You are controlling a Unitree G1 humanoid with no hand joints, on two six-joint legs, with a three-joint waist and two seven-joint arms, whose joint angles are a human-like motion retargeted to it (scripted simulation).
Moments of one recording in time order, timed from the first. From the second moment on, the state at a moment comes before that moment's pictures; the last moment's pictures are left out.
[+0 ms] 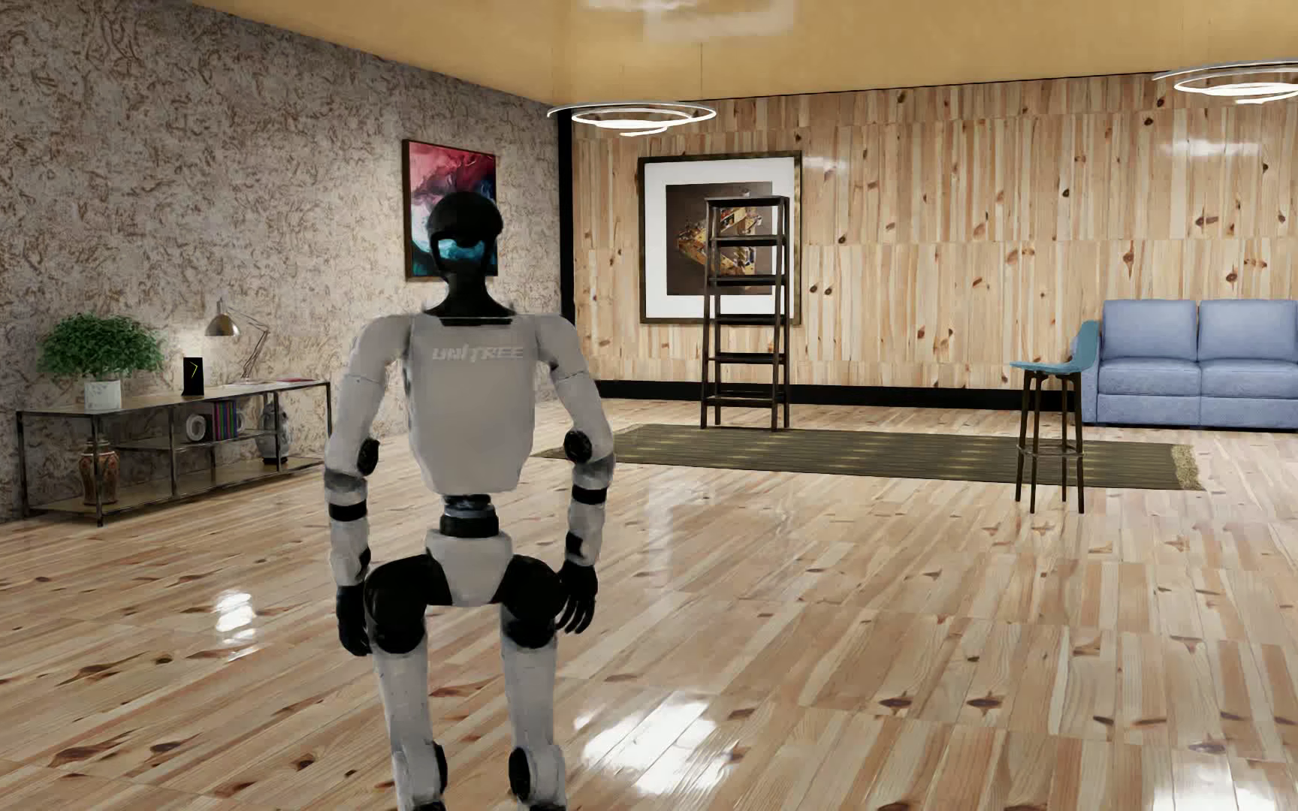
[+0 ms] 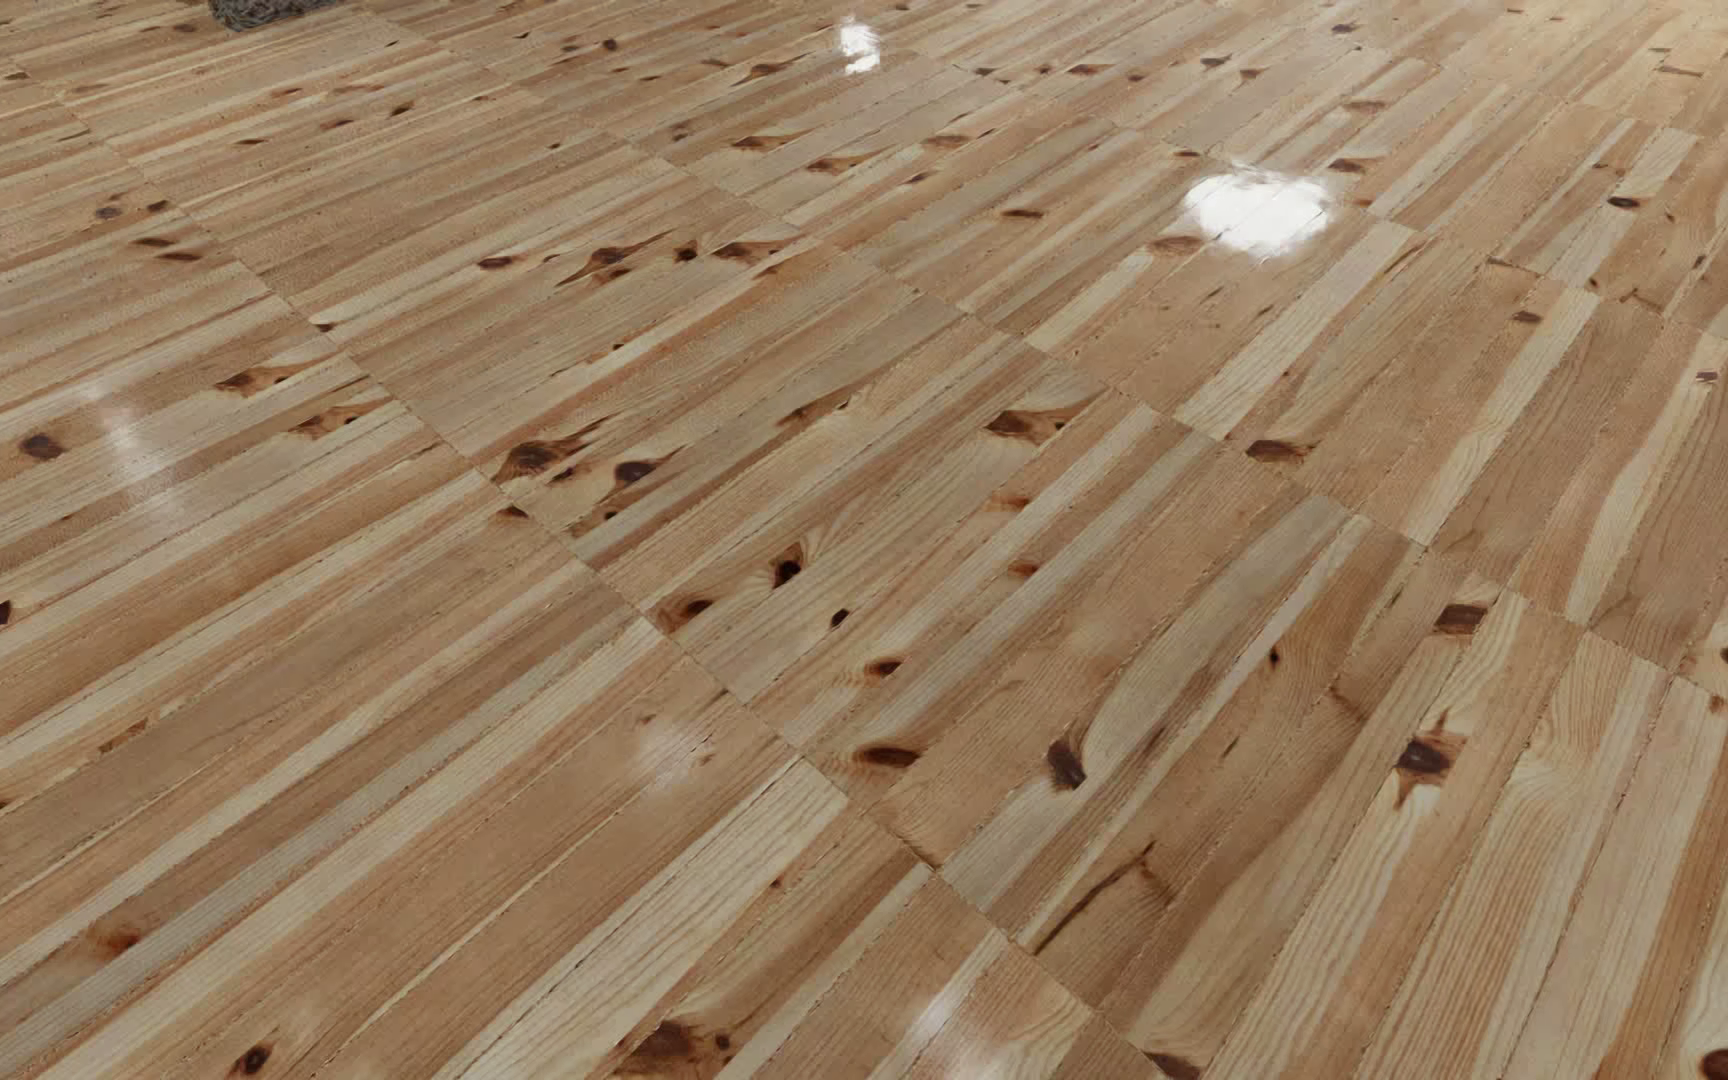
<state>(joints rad) -0.06 0.05 0.00 -0.16 -0.06 -0.05 0.00 0.00 0.01 0.44 0.22 0.21 0.23 -0.19 -0.05 0.35 -0.33 0.00 0.00 -0.63 0.51 0.87 0.91 0.00 0.00 0.00 0.00 0.00 0.00</state>
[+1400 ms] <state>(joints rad) -0.33 -0.07 0.04 -0.22 -0.16 -0.15 0.00 0.00 0.09 0.67 1.35 0.27 0.28 0.11 -0.16 0.36 -0.35 0.00 0.00 -0.62 0.44 0.93 0.85 0.00 0.00 0.00 0.00 0.00 0.00</state>
